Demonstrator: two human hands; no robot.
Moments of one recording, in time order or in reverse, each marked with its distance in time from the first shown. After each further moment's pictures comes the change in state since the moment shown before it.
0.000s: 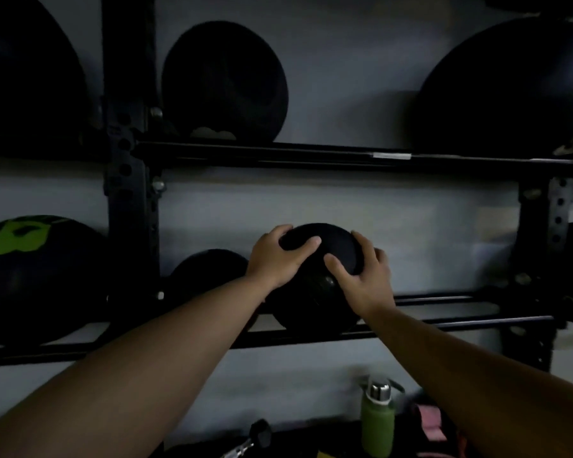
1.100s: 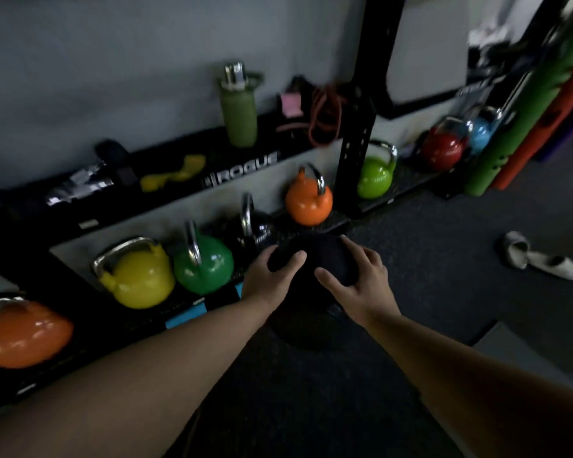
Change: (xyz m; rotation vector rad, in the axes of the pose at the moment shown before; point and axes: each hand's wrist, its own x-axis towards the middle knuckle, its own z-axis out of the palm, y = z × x) left_hand -0.523 -0.210 0.298 -0.154 -0.564 -0.667; right_hand -0.545 0.293 -0.137 -0.329 -0.111 0.717
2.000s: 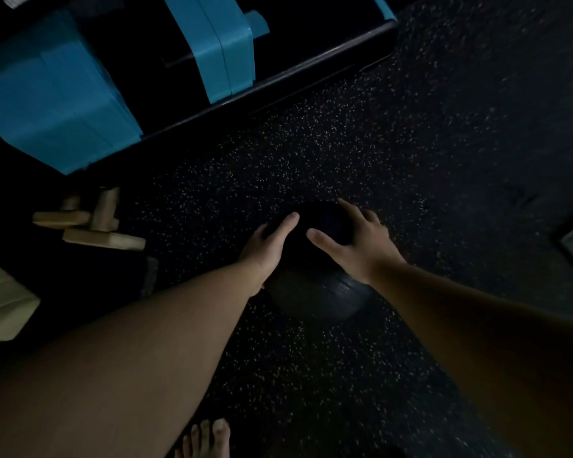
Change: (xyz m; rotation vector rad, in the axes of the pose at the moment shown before) left_hand 0.125 -0.643 0.160 0.133 -0.229 -0.685; right_hand -0.038 0.509 0.423 -0.211 -0.449 0.415
